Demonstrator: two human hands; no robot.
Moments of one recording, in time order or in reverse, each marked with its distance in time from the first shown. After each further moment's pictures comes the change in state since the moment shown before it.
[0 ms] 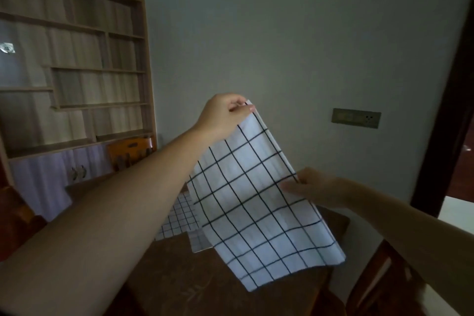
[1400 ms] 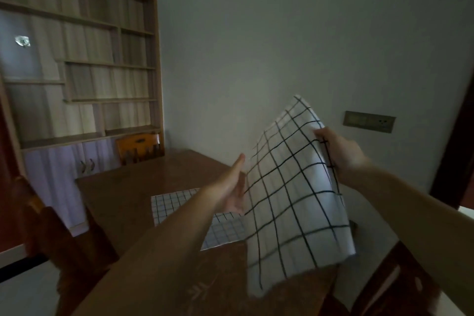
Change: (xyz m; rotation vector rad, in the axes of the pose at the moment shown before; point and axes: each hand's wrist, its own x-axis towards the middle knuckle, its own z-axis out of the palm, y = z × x) left_hand -0.082 -0.058 0.036 -0.542 -0.350 -1.028; right_hand 0.020 -0.035 -0.028 0.992 0.616 0.264
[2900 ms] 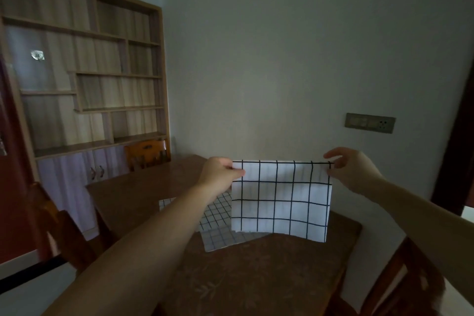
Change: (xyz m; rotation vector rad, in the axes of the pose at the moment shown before) left_hand -0.019 0.001 -0.026 0.359 0.371 0.515; right_hand 0.012 0.040 -0.053 -0.798 -0.039 -0.309
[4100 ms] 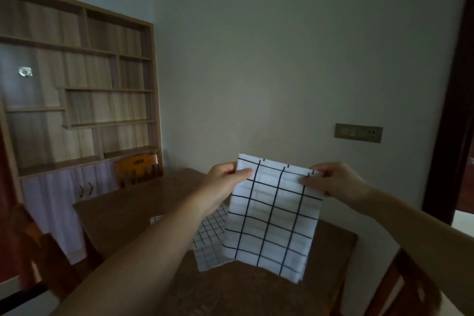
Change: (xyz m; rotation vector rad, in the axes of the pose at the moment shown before) left_hand 0.004 0.025 0.010 -0.251 -0.252 0.101; right_hand -0.010 -0.022 -0.007 0.350 -0.237 -0.115
